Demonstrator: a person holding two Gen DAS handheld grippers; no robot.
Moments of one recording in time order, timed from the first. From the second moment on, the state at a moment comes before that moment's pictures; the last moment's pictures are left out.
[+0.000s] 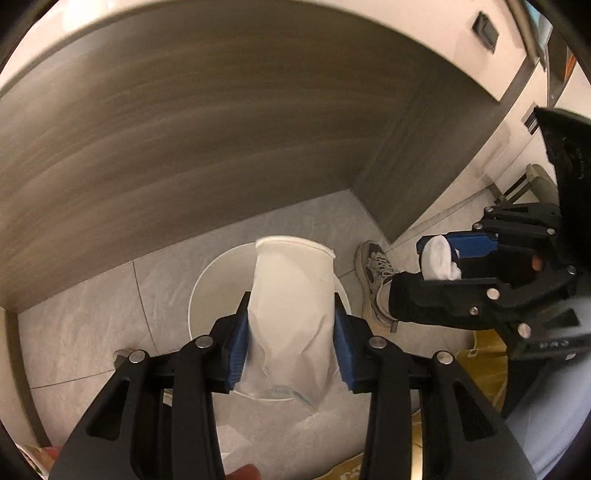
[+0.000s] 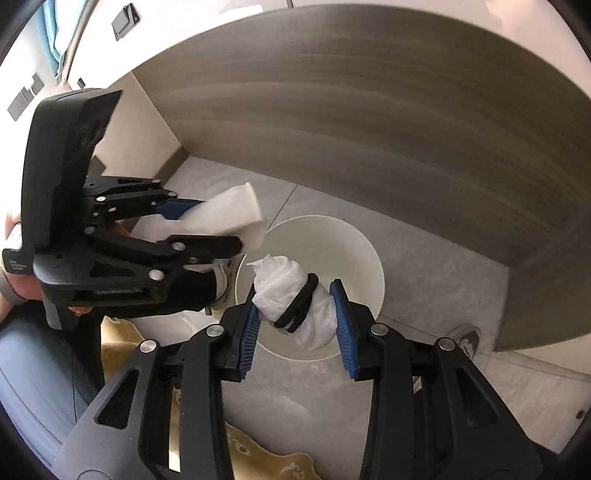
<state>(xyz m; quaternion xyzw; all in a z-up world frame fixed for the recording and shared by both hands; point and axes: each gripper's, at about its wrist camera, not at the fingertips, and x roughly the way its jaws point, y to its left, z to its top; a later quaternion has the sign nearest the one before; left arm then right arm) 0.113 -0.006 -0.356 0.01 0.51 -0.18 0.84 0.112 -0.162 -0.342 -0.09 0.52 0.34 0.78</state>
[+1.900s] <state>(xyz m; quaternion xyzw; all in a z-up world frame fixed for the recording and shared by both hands) 0.041 0.013 -0.091 -0.01 0.29 -0.06 0.95 0.061 -0.222 -0.064 -0.03 0.31 0.34 0.89</state>
